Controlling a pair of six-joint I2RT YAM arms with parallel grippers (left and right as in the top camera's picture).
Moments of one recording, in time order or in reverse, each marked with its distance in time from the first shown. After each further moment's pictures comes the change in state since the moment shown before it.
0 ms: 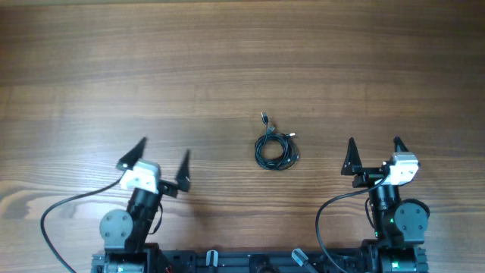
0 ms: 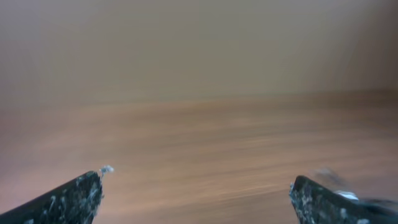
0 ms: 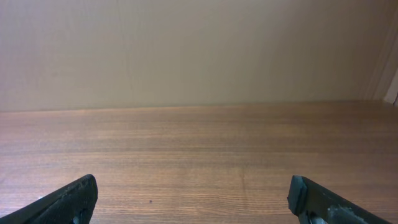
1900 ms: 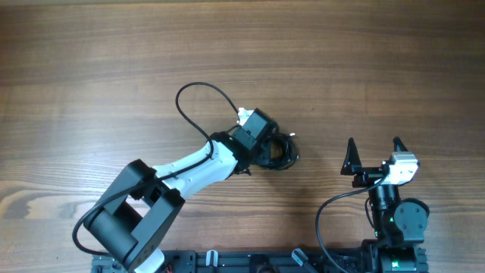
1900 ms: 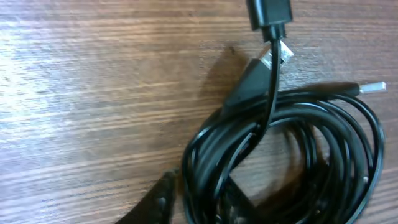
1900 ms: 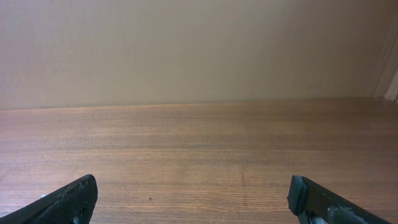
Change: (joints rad) left arm -0.733 1.755 0.933 -0.351 -0.349 -0.635; right arm 0.000 0.011 0.000 0.000 0.000 0.000
